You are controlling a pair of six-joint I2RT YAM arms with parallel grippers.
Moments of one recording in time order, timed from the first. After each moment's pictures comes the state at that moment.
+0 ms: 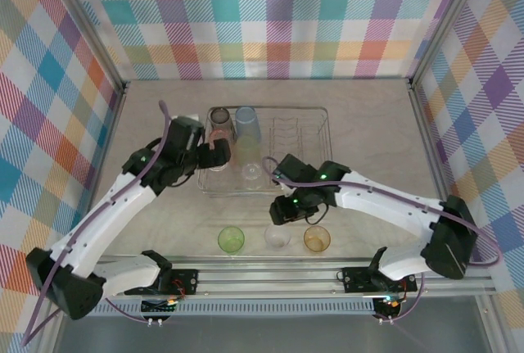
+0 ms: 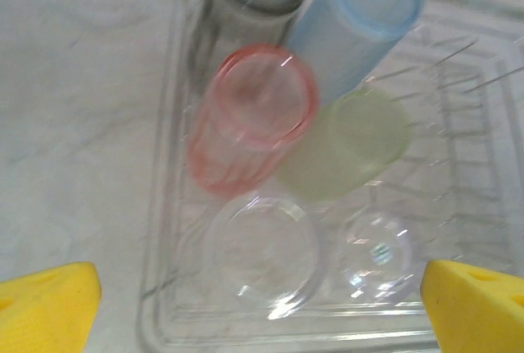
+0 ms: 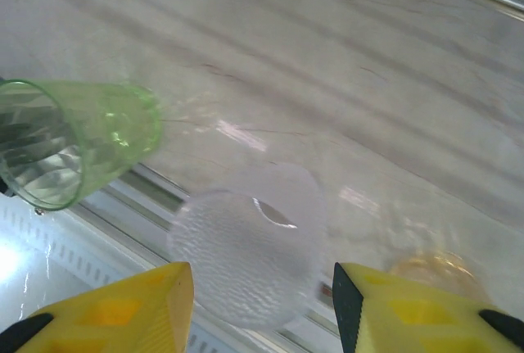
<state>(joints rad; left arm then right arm) -0.54 1.10 1.11 -0.83 -0.22 -0.59 1.01 1.42 1.13 -0.94 -0.19 0.60</state>
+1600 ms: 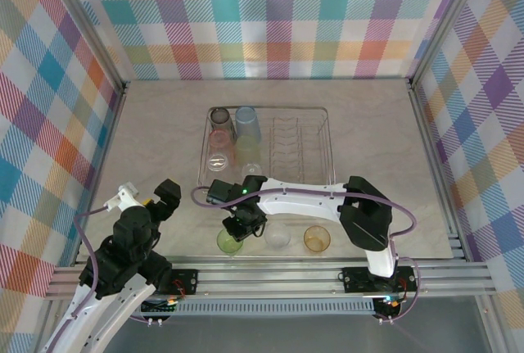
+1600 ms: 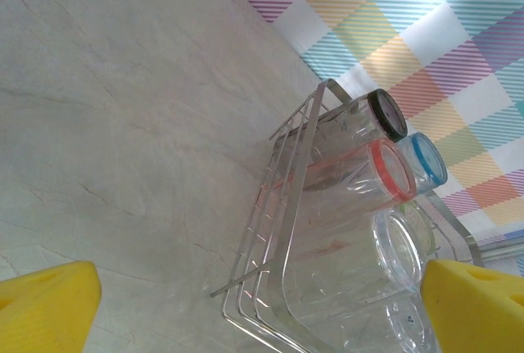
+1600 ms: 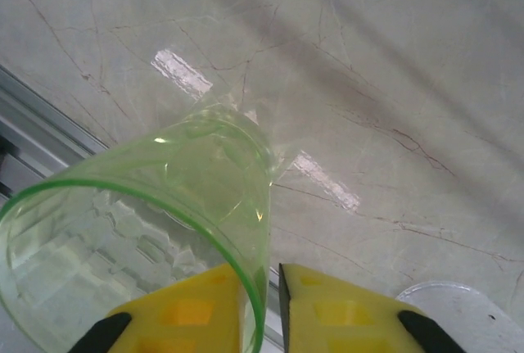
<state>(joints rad) -0.54 0.13 0.49 -0.76 -0.50 -1.00 1.24 1.93 1.52 -0.98 -0.12 0.58</state>
